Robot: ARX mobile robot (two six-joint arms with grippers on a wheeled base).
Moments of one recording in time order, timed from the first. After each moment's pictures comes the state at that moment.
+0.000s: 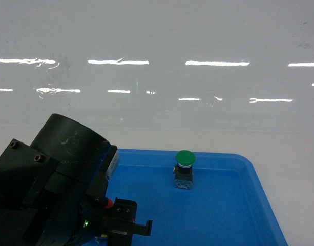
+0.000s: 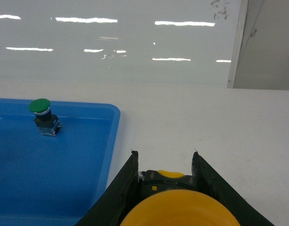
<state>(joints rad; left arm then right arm) -0.45 1.95 0.71 0.26 -0.15 -0.27 0.12 0.12 0.07 -0.22 0.12 0.03</state>
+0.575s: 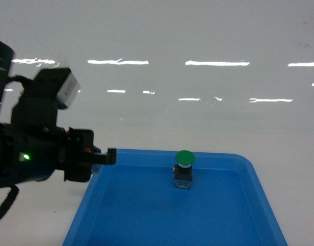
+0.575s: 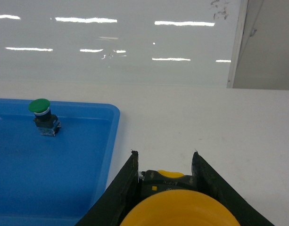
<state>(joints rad) -0.29 1.65 0.63 0.39 -0.01 -0.15 0.12 0.12 0.07 -0.22 0.12 0.03</state>
